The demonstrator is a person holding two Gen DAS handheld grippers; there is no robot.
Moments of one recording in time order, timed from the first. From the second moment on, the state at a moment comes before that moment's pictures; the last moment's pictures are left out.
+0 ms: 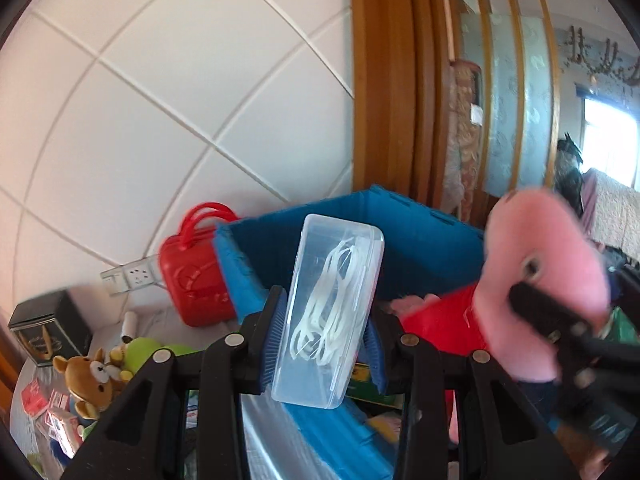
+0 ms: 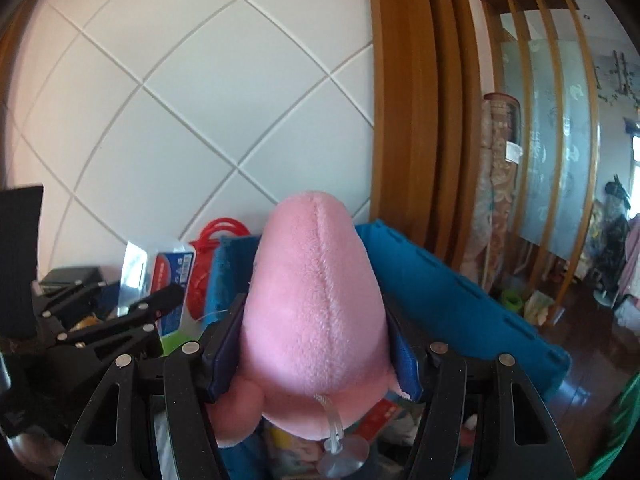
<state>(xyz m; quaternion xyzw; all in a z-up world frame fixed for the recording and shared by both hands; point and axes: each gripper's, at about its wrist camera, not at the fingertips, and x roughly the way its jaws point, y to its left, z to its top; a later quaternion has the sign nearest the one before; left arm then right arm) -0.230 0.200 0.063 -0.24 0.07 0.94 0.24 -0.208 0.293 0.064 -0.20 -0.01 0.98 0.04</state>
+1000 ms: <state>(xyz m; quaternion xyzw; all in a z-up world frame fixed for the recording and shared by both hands) -0.218 0.116 0.030 -0.30 0.07 0.94 0.12 -0.235 0.271 0.027 -0.33 -0.05 0.94 -0.02</state>
